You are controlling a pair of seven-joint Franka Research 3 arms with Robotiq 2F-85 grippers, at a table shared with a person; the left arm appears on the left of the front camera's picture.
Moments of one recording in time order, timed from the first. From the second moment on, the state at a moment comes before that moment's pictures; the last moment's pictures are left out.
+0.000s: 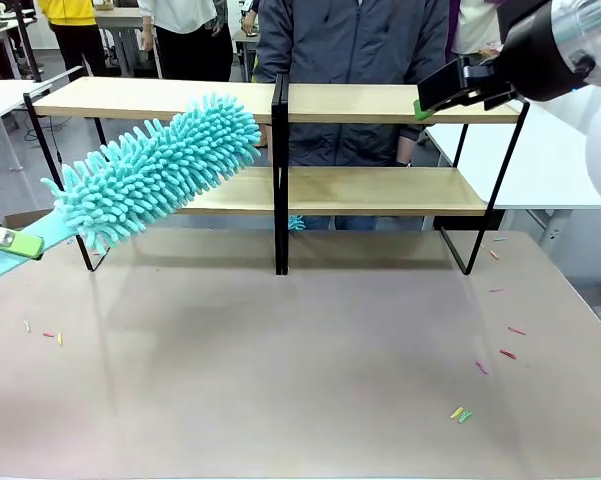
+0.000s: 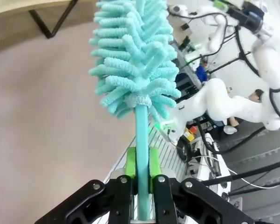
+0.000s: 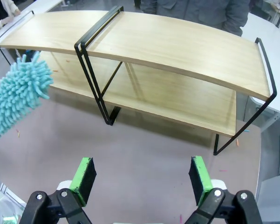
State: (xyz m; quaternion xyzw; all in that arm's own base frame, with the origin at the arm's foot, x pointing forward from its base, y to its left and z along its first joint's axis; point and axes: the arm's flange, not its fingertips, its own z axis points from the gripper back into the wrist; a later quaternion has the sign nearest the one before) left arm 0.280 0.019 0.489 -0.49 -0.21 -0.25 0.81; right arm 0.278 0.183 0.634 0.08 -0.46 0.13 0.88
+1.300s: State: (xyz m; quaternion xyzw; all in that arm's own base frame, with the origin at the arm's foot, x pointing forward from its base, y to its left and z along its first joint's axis) left arm 0.389 -0.030 0.434 -0.38 -0.26 -0.03 0.89; right arm 0.278 0.184 0.634 0.08 -0.46 0.13 0.88
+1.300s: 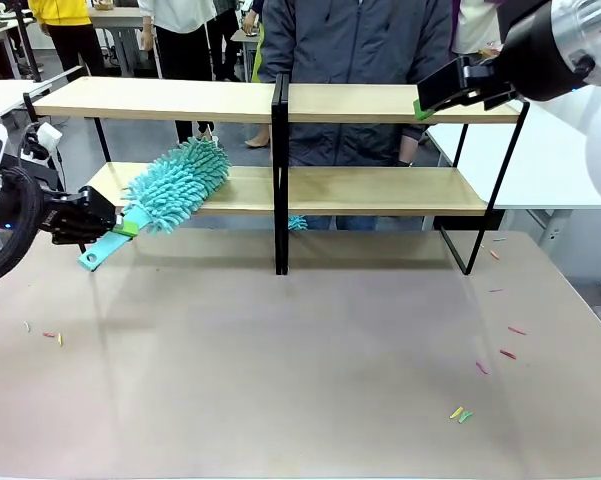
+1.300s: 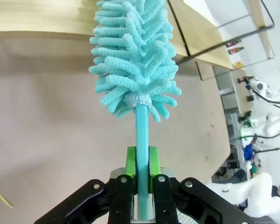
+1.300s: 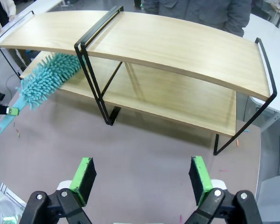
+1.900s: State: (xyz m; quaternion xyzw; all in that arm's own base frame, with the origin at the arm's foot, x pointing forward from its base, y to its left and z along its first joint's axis) left arm 0.400 0.004 0.467 -0.17 -0.38 0.11 0.90; right arm 0.278 0.184 0.634 0.08 -0.46 0.13 0.88
